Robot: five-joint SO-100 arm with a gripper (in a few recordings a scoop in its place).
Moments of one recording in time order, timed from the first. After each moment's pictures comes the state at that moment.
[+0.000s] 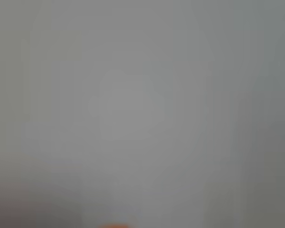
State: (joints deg) arm -26.6 191.9 169.8 76.4 25.1
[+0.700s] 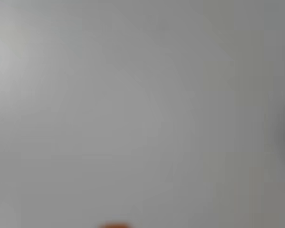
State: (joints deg) arm -40.7 115.7 125.8 60.5 114.0
